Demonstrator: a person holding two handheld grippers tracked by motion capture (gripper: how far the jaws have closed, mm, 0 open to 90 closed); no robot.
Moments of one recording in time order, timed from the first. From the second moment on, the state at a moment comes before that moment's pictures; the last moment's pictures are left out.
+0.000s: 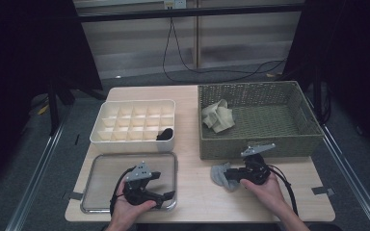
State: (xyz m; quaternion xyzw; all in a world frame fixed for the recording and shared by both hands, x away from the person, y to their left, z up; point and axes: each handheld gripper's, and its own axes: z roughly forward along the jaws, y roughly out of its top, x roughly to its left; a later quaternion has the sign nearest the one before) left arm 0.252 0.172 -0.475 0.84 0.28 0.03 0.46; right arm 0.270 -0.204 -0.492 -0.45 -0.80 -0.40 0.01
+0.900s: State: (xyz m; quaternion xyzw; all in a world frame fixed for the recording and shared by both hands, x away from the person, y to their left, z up) left arm 0.257 0.128 -0.470 0.86 0.24 0.01 0.44; right arm 0.251 -0.186 -0.485 -0.44 -0.80 -0.41 0.03
